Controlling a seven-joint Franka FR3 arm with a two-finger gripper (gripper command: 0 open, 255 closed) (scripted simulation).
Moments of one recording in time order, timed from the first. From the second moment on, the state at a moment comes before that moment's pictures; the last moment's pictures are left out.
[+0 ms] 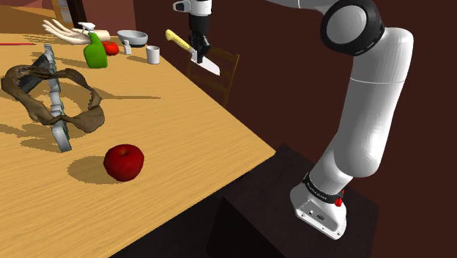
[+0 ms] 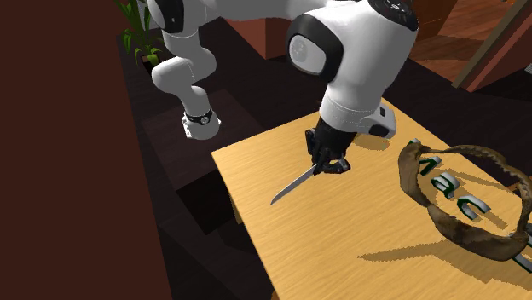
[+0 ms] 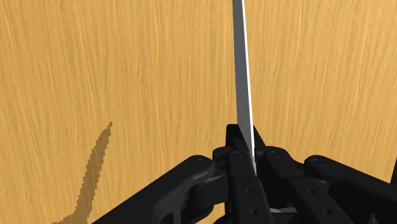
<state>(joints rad) 0.14 0.34 0.03 -1.38 -0.10 1.66 -1.27</state>
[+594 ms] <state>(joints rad) 0.26 0.32 0.09 -1.39 -0.11 1.64 -1.09</state>
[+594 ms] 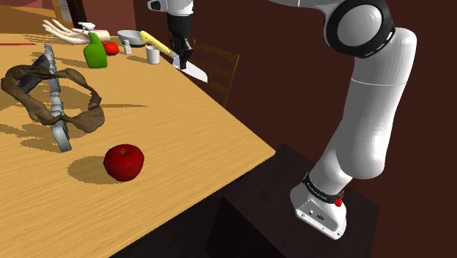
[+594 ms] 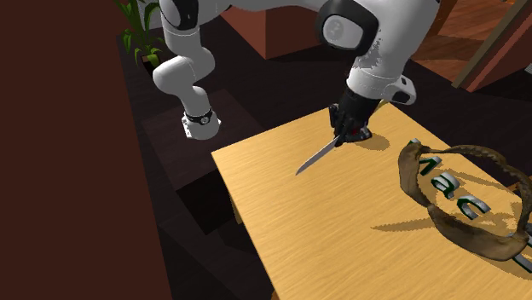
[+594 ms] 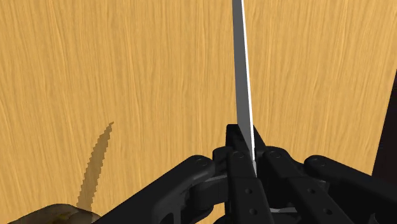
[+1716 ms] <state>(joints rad) 0.49 0.49 0.18 -1.17 -0.14 1.56 -0.78</state>
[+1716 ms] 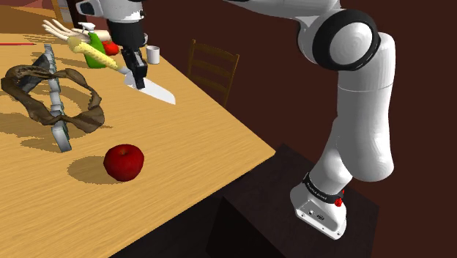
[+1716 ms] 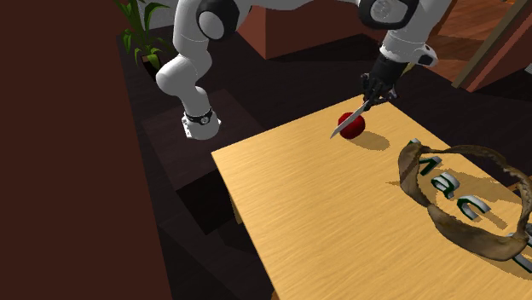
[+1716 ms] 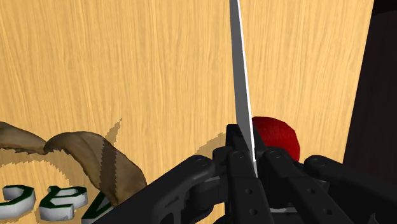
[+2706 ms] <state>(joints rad) 0.48 0.48 0.18 -1.38 -0.14 1.77 -0.76</state>
